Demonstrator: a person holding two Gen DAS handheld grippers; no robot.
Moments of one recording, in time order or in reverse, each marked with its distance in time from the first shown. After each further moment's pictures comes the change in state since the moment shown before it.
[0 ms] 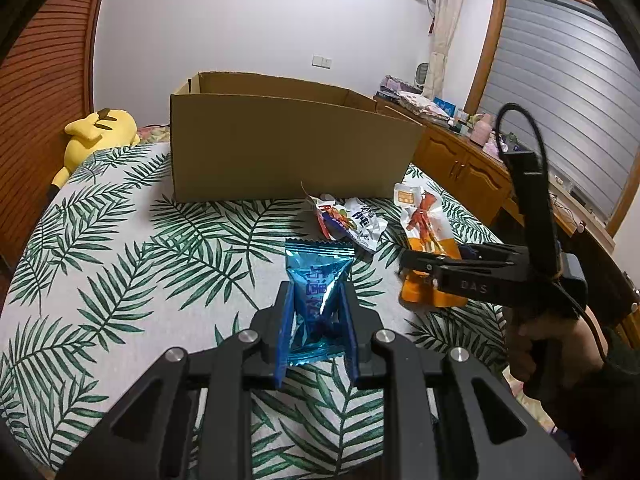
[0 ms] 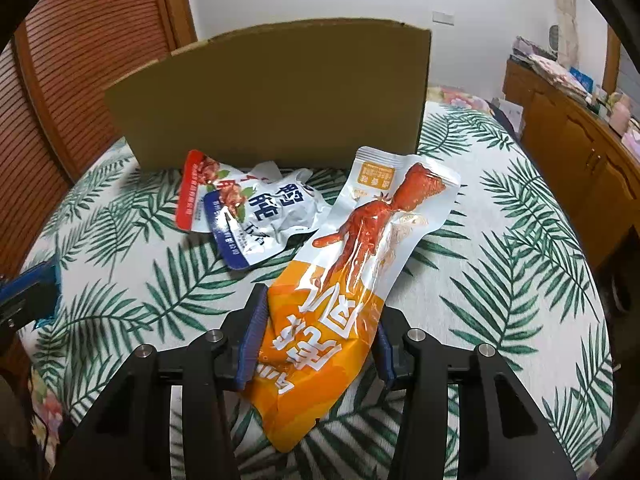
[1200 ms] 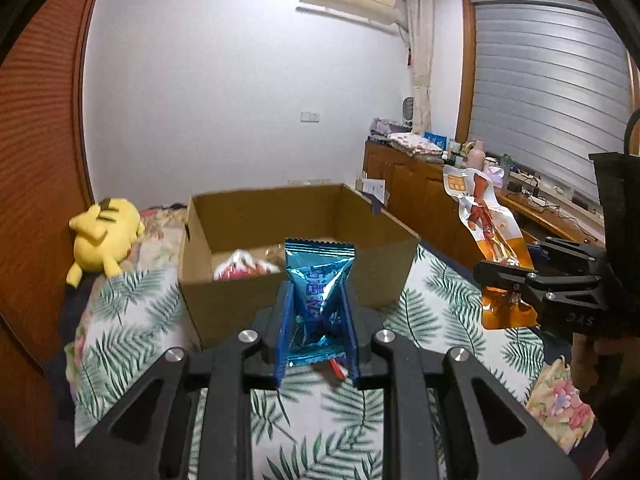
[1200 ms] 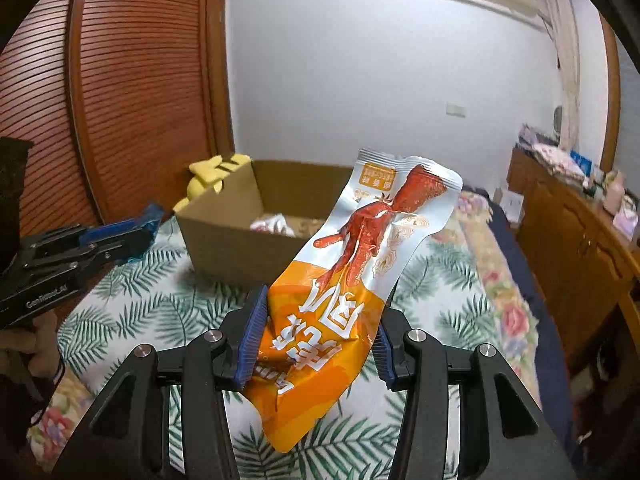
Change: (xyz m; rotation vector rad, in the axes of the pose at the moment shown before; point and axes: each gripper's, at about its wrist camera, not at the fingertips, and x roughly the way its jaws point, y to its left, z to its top) left arm -0.031 -0.009 0.119 0.158 -0.176 0.036; right arm -0.129 0.014 0.078 -0.128 -0.284 0.018
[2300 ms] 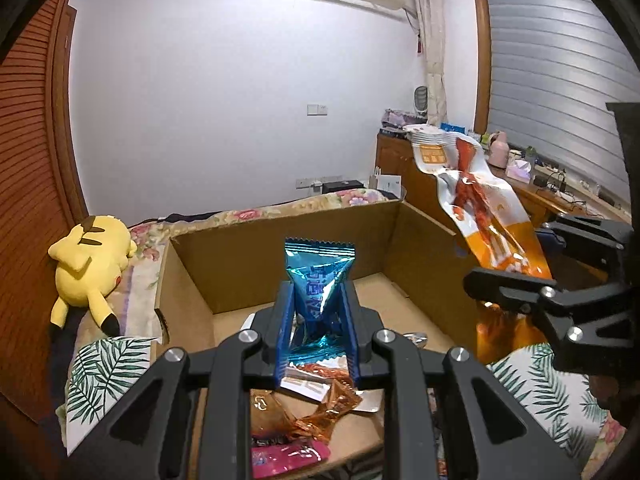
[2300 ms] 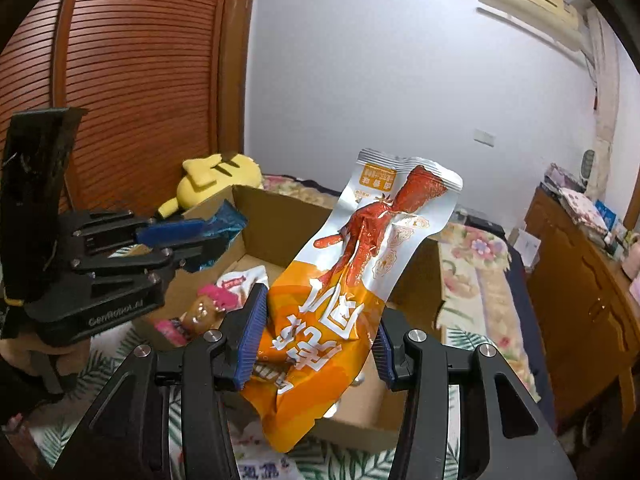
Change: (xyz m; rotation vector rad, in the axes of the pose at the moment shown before) left arm 0.164 0.058 0.050 0.033 0.031 0.026; right arm 0.148 -0.011 0.078 -0.135 0.002 0.022
